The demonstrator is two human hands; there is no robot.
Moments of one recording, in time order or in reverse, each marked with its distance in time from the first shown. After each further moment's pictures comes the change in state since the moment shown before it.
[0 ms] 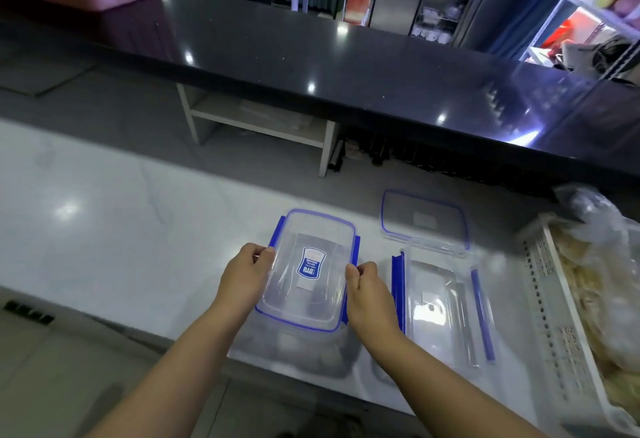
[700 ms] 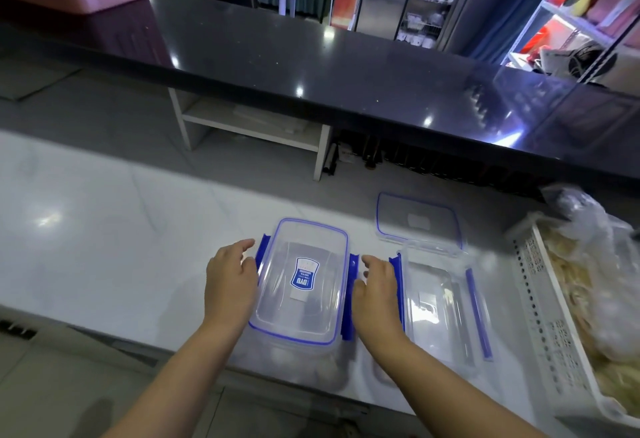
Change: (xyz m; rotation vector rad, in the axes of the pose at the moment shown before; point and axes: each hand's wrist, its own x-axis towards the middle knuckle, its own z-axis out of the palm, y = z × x) left_hand 0.001 -0.016 -0.009 0.153 0.226 0.253; right_hand -0.005 -0.002 -0.001 0.057 0.169 -0.052
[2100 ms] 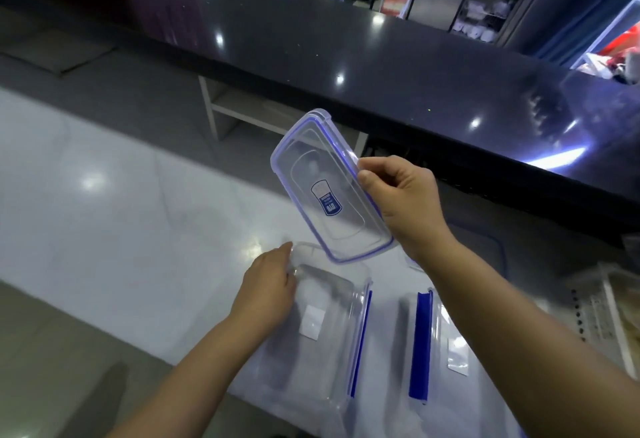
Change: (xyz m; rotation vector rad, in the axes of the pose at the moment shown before) left_hand 0.030 0.022 0.020 0.199 -0.301 0.135; right_hand 0.116 -0.126 -0.040 0.366 -0.202 -0.456
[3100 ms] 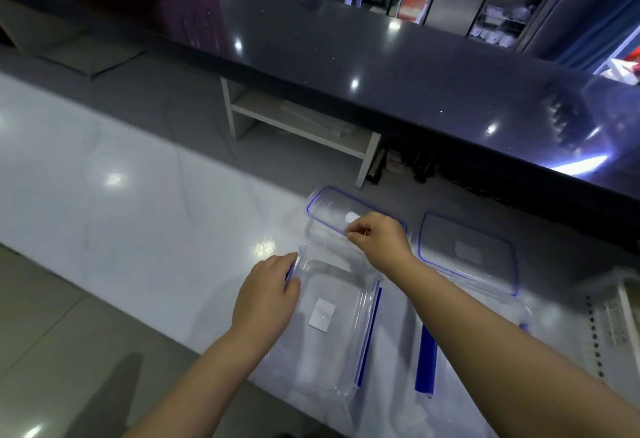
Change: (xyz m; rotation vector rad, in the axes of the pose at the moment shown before) left_hand -0.031 -0.007 0.001 -0.005 0.216 -0.001; right_hand -0.007 0.103 0.033 -0.490 -0.235 0.203
